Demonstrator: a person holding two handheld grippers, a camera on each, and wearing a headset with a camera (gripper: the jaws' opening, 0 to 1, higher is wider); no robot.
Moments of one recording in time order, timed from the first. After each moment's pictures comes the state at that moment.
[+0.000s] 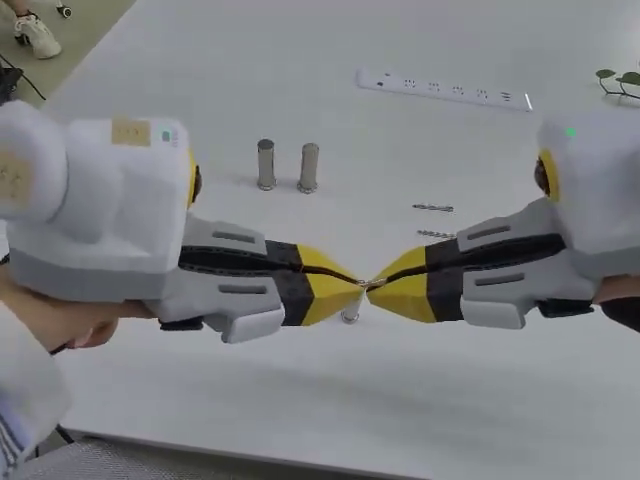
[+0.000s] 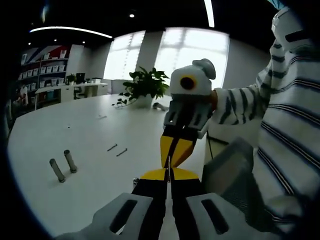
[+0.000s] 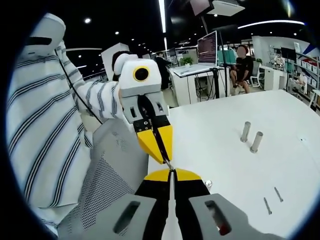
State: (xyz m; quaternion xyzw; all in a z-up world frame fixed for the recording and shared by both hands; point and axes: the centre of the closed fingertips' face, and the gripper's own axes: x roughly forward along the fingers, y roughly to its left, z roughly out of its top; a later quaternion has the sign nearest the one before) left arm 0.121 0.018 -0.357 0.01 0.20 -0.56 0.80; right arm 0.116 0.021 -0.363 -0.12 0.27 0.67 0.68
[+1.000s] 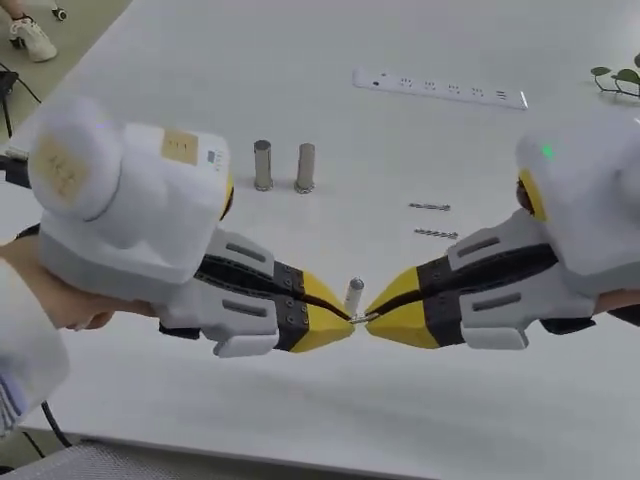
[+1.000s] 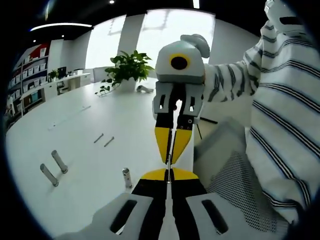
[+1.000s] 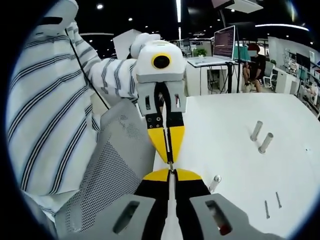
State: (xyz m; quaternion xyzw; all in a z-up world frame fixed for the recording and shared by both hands) left arm 0.107 0.015 -0.375 0.08 0.25 -0.62 0.74; right arm 0.099 0.017 -0.375 -0.18 0.27 0.70 0.64
